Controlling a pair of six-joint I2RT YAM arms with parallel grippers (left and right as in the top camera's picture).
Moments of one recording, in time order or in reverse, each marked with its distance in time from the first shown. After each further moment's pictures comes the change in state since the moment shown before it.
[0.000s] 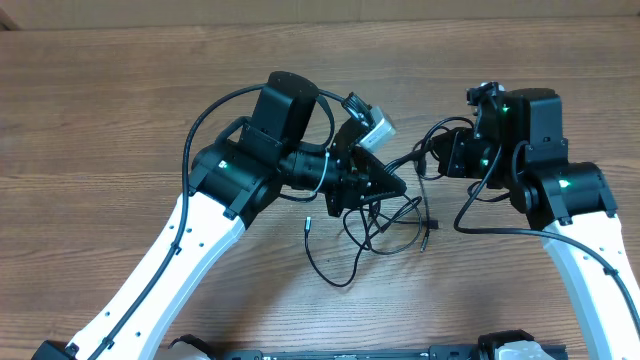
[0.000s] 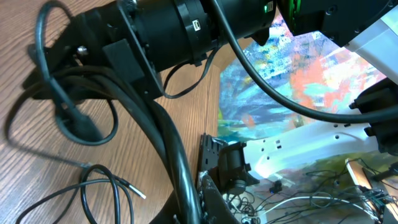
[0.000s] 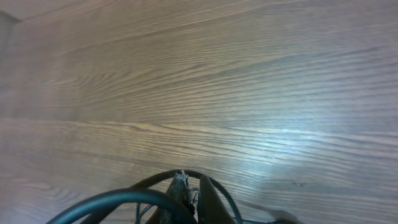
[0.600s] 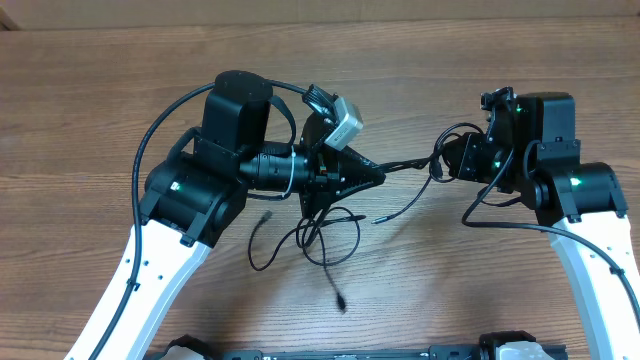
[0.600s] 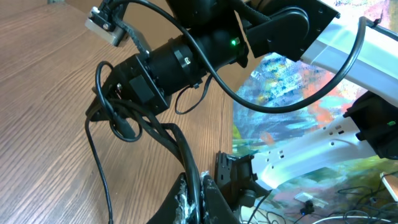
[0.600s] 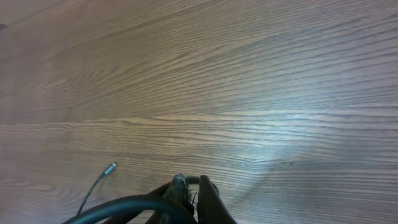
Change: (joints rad) left arm 0.086 -0.129 -0.008 0.019 -0.002 0.019; right arm -0.060 0.000 0.000 -0.065 -0.035 0.012
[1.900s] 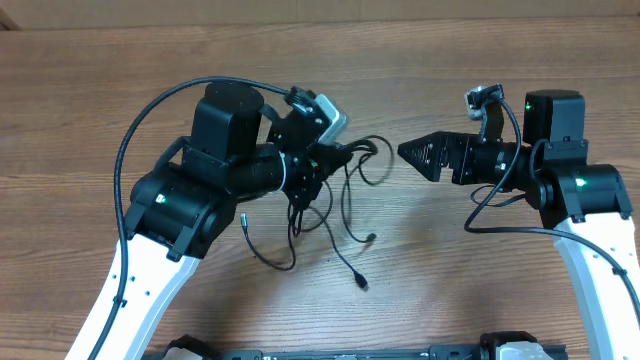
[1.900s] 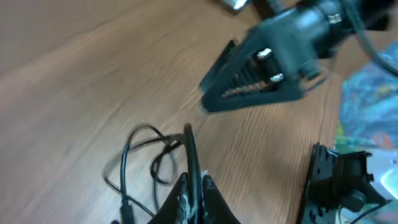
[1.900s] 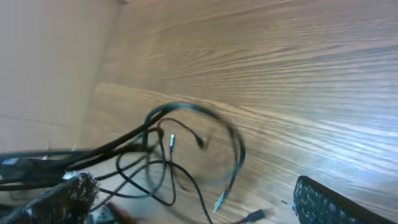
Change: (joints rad) left arm 0.006 -0.044 0.000 -0.106 -0.406 0.137; right arm -0.027 -0.006 -0.007 0.052 -0.398 -0.107
